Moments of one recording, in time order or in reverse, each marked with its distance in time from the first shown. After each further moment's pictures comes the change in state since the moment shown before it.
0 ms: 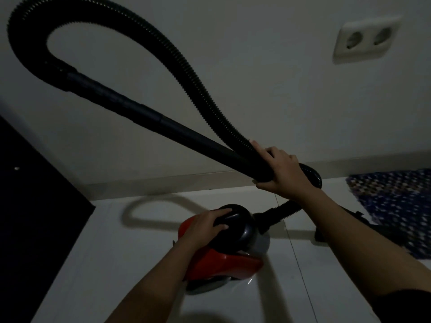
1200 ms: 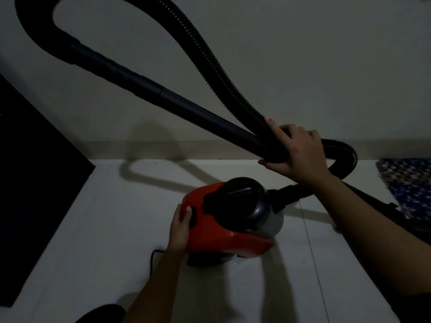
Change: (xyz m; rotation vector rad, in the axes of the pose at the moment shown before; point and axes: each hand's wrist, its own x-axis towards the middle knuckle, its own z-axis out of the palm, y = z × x) left_hand -0.030 -0.102 0.064 -1.049 0.452 -0.627; right_hand 0.017 0.007 0.071 -0.189 0.099 -0.059
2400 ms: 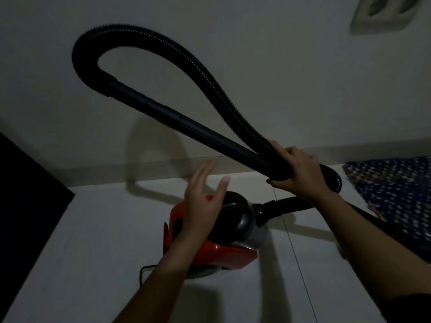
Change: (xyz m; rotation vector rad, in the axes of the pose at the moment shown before) left_hand -0.088 0.133 0.077 0.288 -0.070 0.918; right_hand -0.040 0.041 -0.024 0.097 -0.122 0.189
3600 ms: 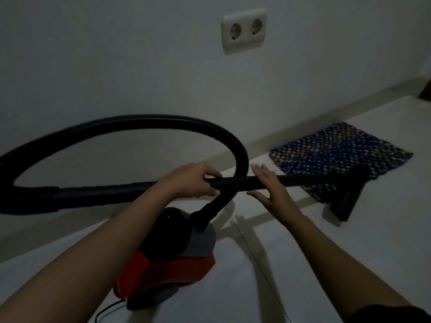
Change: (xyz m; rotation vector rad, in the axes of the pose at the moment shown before) left_hand 0.060 0.103 0.087 0.680 -1.072 0.163; right_hand -0.126 0.053 -0.021 0.465 0.140 0.357
